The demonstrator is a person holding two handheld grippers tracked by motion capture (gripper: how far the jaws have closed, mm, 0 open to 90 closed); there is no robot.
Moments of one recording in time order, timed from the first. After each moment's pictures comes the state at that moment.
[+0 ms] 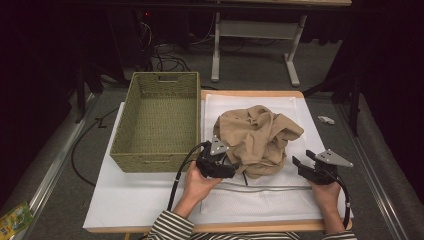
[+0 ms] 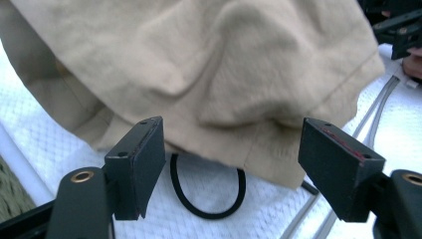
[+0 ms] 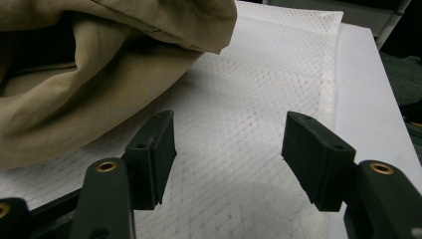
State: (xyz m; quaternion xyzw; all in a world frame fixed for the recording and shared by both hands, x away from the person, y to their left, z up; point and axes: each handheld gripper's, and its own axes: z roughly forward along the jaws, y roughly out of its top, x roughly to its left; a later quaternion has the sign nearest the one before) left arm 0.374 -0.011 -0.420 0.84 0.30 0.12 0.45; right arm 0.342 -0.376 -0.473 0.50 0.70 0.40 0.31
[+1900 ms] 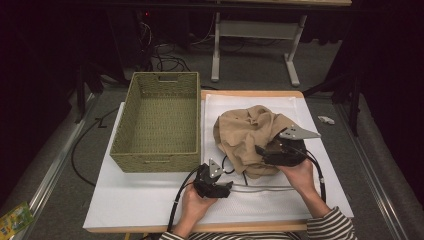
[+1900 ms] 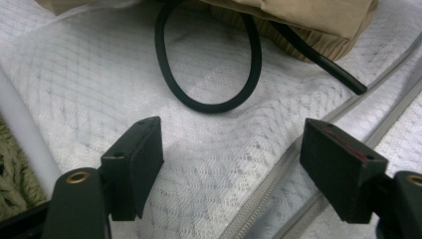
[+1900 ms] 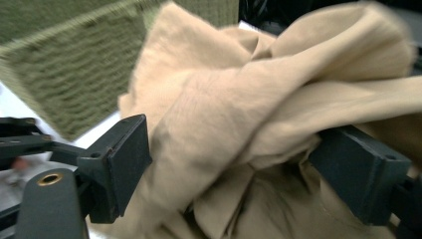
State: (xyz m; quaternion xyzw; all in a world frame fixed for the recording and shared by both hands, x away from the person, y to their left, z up) left arm 0.347 -0.005 -0.485 0.85 0.34 0.13 0.39; right arm 0.374 -0.264 -0.388 0.42 0.77 0.43 0.23
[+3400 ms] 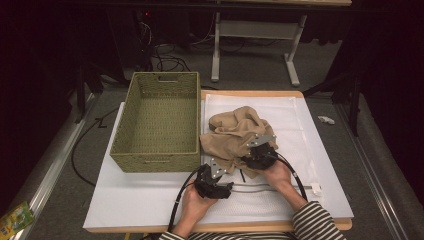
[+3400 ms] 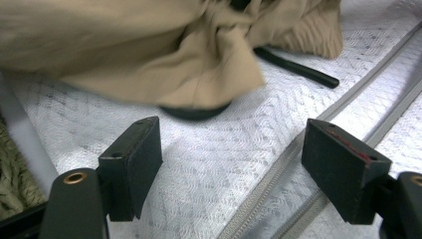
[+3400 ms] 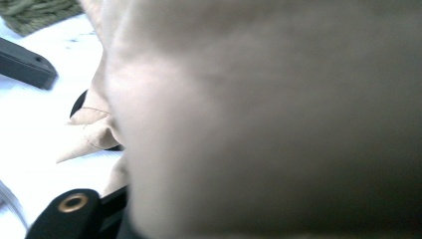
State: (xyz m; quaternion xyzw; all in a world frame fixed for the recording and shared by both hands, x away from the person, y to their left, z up) left arm 0.346 -0.008 -0.484 0.85 0.33 0.14 0.38; right arm 0.407 -0.220 -0.454 0.35 0.86 0.31 0.19
